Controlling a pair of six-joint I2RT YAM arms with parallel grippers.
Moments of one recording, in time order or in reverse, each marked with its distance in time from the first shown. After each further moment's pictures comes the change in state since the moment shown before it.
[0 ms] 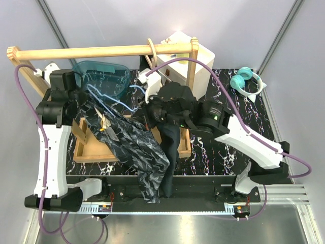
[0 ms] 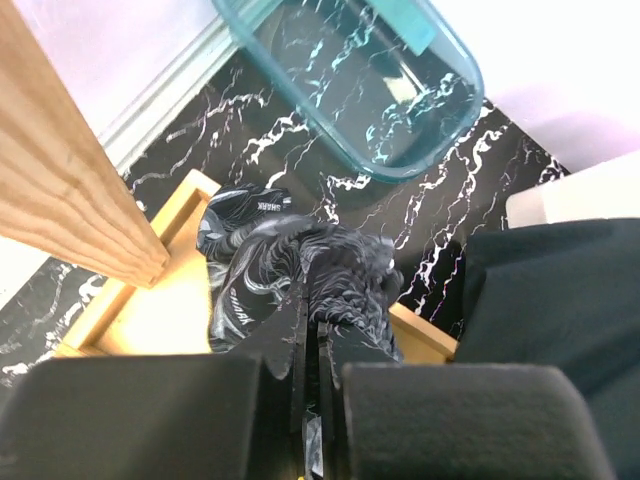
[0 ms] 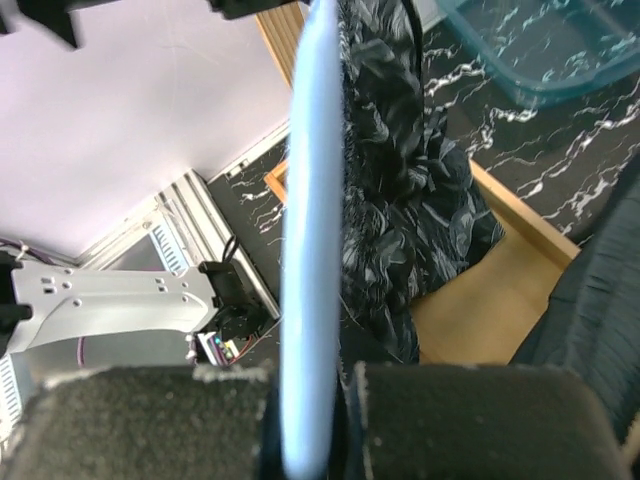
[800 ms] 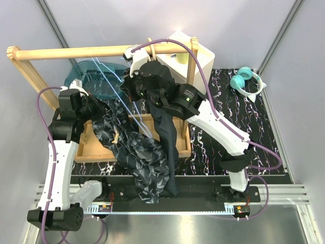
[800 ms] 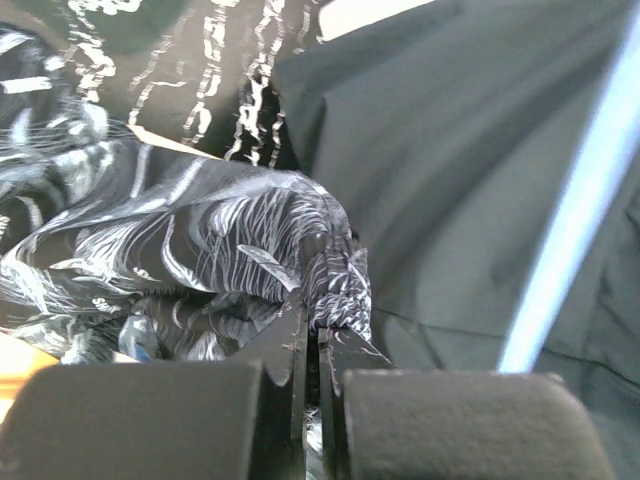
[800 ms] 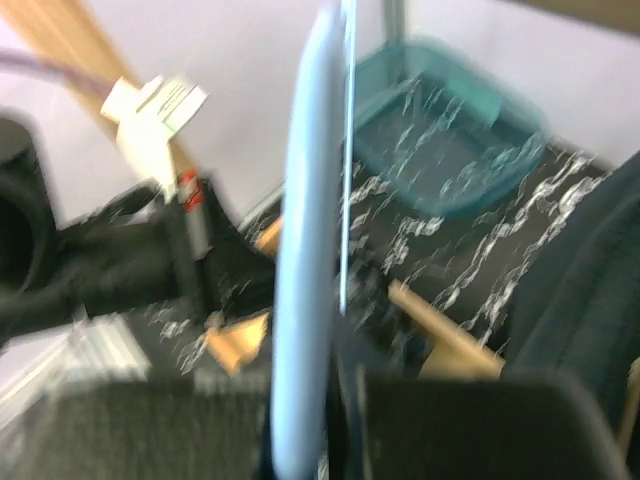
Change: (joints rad) left arm 0.043 -0.200 -0.449 0.283 0.634 -0.137; right arm -0.123 0.303 0.357 0.058 0.093 -0.083
